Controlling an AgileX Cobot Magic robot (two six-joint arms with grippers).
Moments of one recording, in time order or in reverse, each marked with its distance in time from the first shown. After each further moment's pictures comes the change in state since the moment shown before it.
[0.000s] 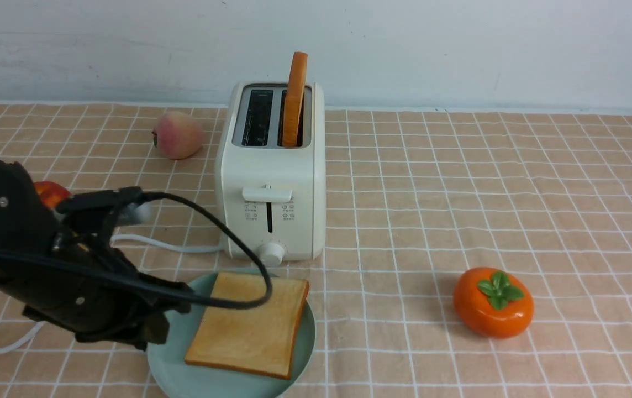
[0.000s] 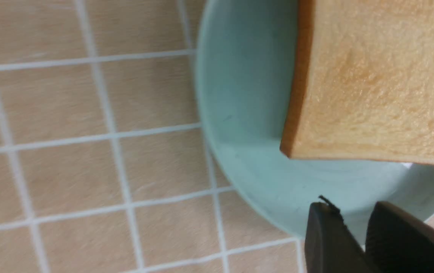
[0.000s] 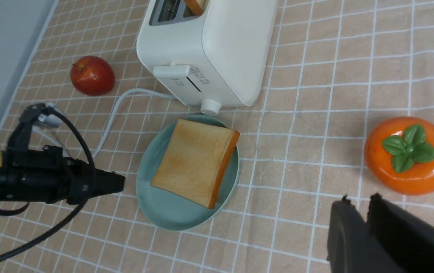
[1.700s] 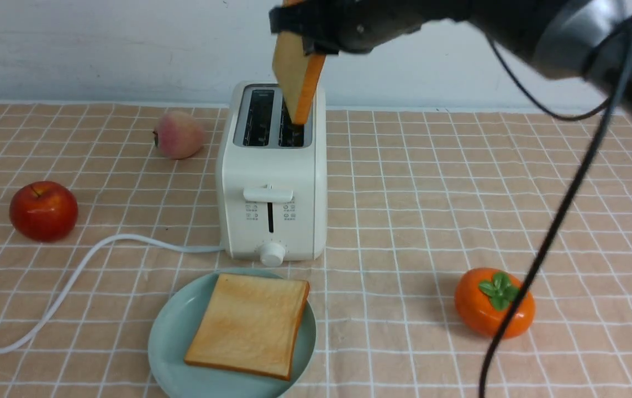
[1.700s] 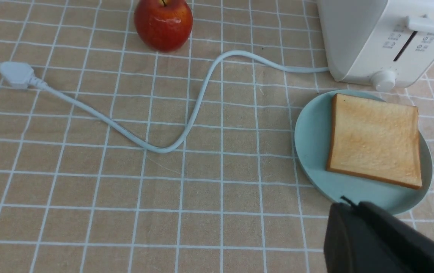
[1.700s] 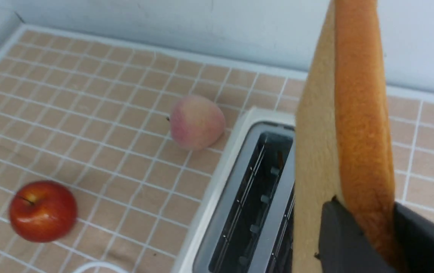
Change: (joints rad) right arm 0.549 1.051 -1.150 -0.680 -0.206 0.440; left arm 0.000 -0.981 0.002 0.390 0.403 -0.263
